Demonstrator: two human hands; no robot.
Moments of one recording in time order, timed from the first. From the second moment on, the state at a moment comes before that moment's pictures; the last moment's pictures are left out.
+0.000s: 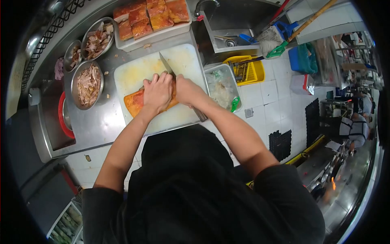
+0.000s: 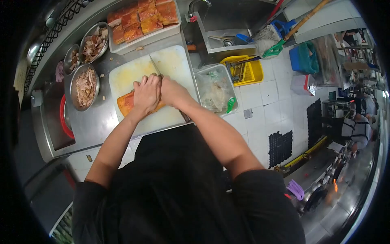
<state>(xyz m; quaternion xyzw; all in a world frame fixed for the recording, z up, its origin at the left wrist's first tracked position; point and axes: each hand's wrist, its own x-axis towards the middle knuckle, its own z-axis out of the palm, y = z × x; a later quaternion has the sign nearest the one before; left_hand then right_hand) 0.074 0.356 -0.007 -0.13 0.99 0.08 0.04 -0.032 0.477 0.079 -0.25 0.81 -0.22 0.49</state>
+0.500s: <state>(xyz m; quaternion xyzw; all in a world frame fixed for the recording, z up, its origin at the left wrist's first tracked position) 0.071 0.355 -0.009 -0.14 0.98 0.09 0.04 0.023 0.536 -0.017 -0.29 0.85 -0.26 0.36</state>
